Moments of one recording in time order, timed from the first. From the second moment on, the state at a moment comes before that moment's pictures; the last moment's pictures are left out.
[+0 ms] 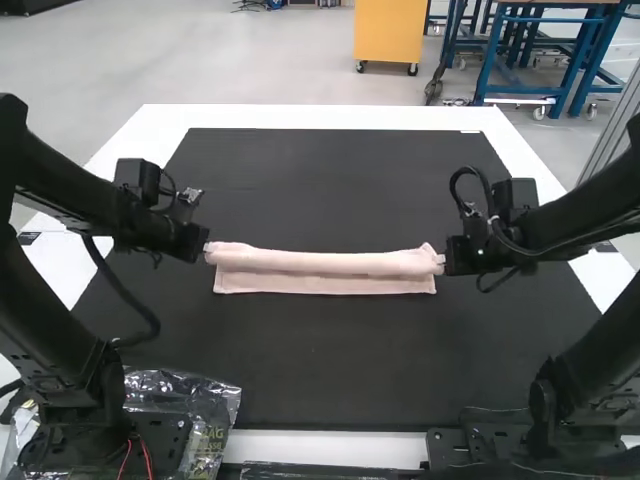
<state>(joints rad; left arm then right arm) 0.07 1.48 0.57 0.02 0.36 0.35 0.09 1.52 0.51 0.15 -0.35 -0.09</state>
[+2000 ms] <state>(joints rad) 0.24 1.47 0.51 0.26 0.38 0.24 -0.04 1.63 0.62 0.01 -0.44 -0.09</state>
